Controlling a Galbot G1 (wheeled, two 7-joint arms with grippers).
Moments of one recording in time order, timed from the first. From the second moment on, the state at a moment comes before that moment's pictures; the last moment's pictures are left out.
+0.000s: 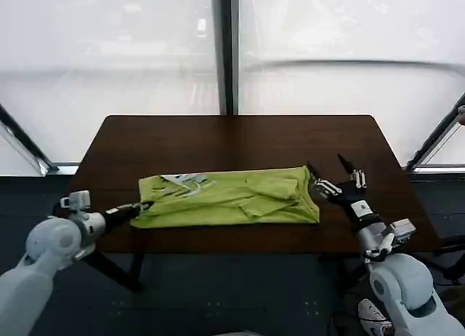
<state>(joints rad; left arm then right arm) 1.13 -1.15 -0.57 -1.73 -0.80 0.62 -0.20 -0.95 1.14 0.34 1.66 0.65 -0.61 0.15</state>
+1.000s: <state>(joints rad) 1.33 -0.74 -0.65 -1.87 -1.26 0.74 -0.04 -0.99 1.17 0.37 1.68 0.63 -0.52 0.15</state>
